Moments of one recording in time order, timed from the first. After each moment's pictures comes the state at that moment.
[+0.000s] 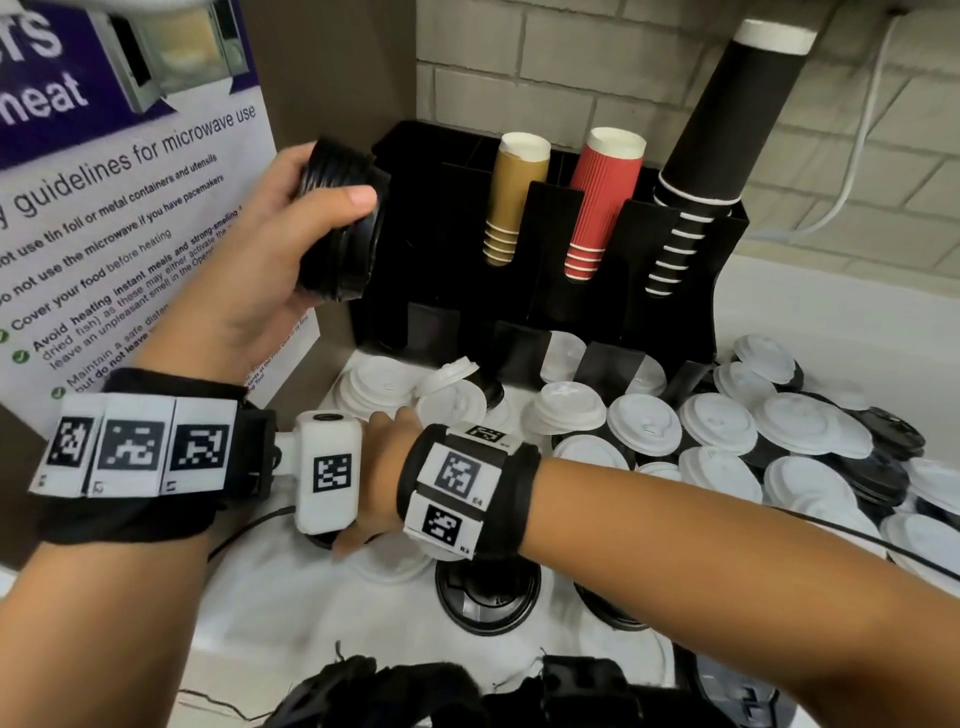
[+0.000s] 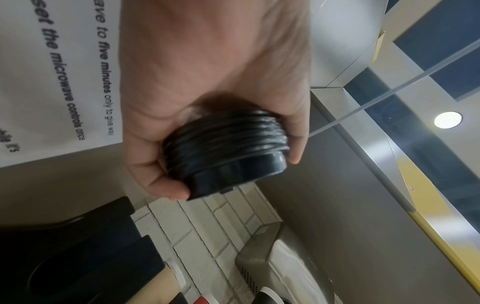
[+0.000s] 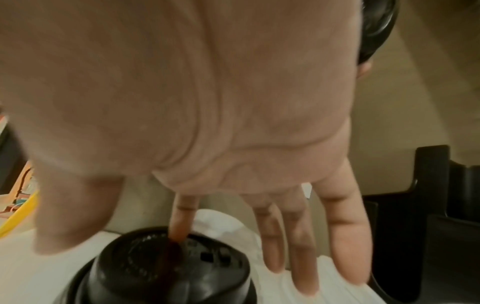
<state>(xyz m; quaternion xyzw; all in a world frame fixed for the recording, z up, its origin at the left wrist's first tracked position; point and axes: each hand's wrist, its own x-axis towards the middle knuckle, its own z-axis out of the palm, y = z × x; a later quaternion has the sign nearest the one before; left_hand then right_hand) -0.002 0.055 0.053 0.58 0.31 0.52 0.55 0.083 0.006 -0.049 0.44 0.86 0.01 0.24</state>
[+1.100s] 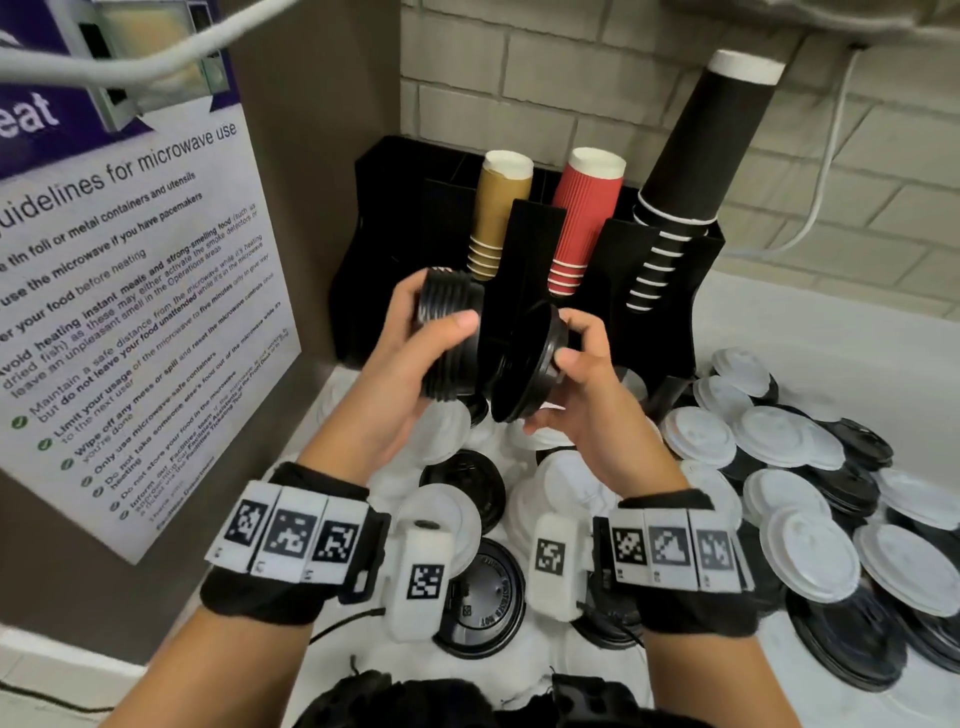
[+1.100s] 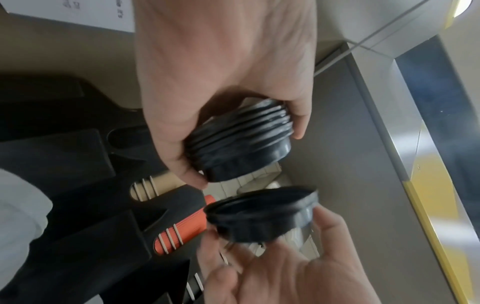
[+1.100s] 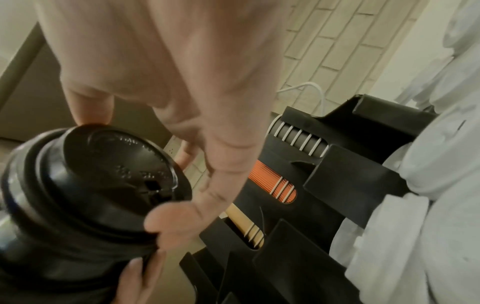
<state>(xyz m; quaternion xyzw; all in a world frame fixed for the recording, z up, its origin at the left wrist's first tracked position) 0.065 0.030 -0.008 0.51 0.25 0.48 0.67 0.234 -0.028 -0.008 0.48 0.48 -0.49 -0.54</state>
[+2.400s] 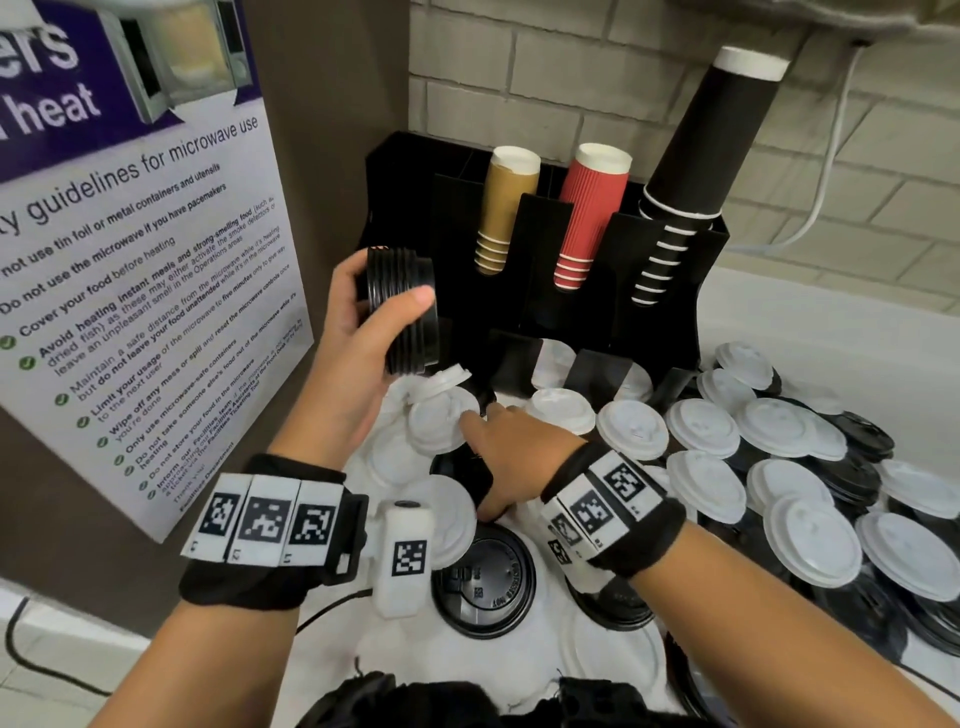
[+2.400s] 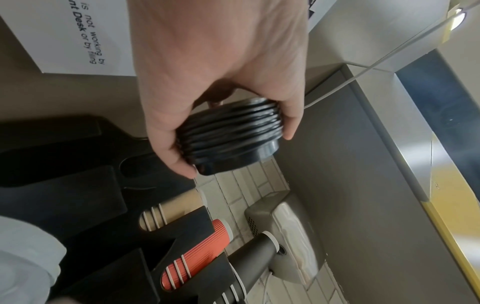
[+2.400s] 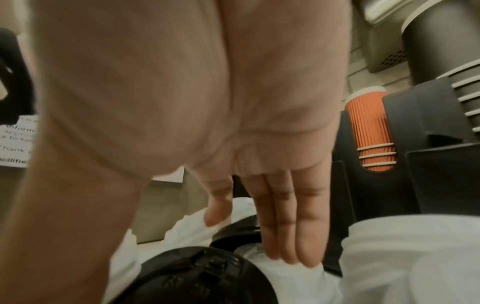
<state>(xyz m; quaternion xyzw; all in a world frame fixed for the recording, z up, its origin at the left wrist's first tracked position) 0.037 0.035 -0.007 0.47 0.30 0.56 0.61 0.191 -0.005 -0.044 0.60 0.77 -0.15 0.16</state>
